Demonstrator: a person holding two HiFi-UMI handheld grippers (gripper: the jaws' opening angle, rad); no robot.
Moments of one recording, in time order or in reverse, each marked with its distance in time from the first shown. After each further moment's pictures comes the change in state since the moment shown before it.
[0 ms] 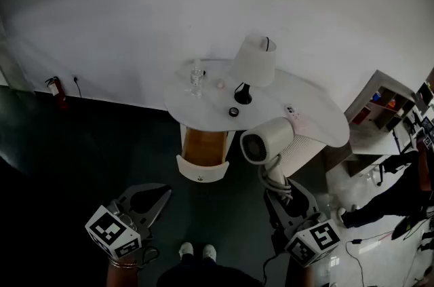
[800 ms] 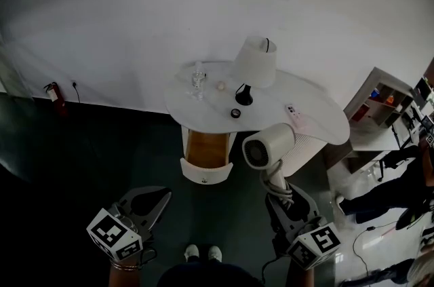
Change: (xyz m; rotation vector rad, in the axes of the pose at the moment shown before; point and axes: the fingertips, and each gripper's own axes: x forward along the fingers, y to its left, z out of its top) left arm -0.016 0.020 -0.003 -0.011 0.011 -0.016; right arm 0.002 0.020 -0.009 0.027 -0.006 -0.034
